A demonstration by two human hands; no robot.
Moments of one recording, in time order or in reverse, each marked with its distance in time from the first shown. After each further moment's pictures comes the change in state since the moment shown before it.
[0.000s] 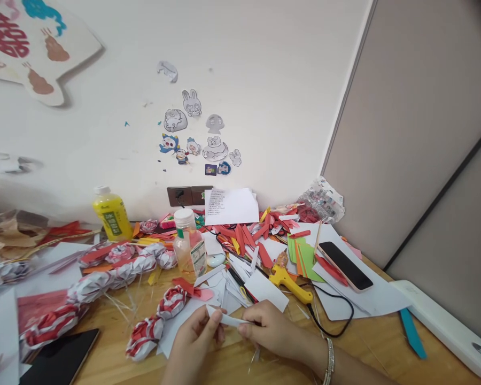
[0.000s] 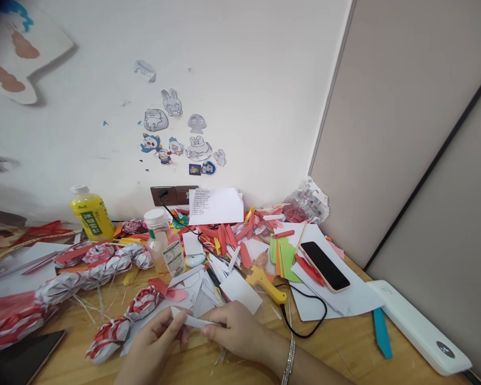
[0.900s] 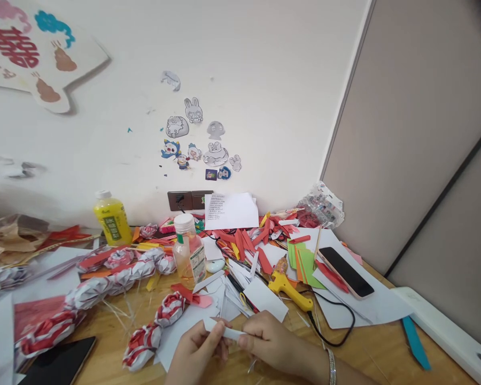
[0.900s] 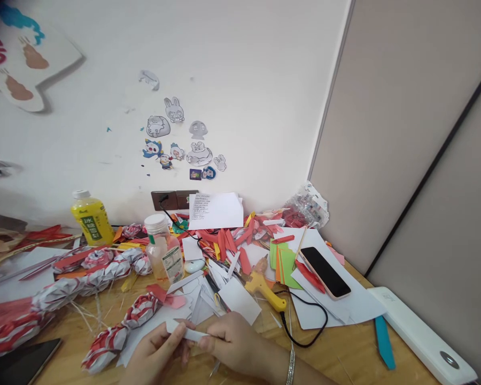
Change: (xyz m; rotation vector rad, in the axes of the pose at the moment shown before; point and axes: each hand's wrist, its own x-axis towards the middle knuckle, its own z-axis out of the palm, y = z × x) left_hand -0.001 -0.007 0.003 -0.169 -0.052 -0.058; right_hand -0.002 0.005 0.003 -0.066 -0.043 -0.087
